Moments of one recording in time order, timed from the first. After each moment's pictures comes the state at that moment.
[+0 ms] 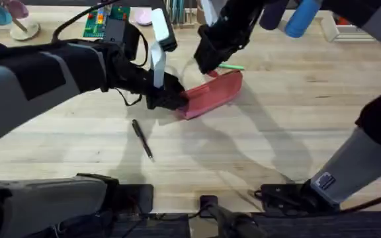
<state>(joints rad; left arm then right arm) -0.18 1.49 0.82 -0.55 0.79 0.95 0.53 1.95 1.86 -1.32 -0.24 0.05</state>
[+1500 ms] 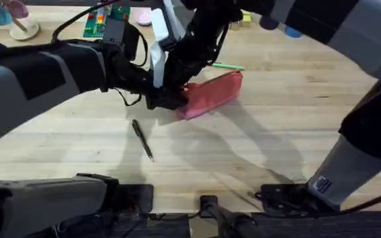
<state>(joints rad) -0.18 1.49 0.82 -0.55 0.79 0.95 0.69 2.00 1.86 -1.23 -0.36 0.17</state>
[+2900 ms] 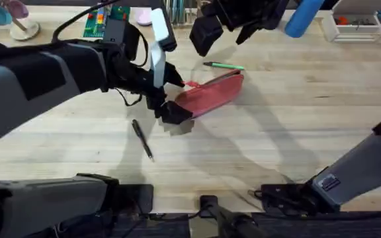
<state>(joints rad) -0.18 1.49 0.82 -0.55 0.80 0.95 0.51 1.88 2.02 -1.43 -0.07 0.05</state>
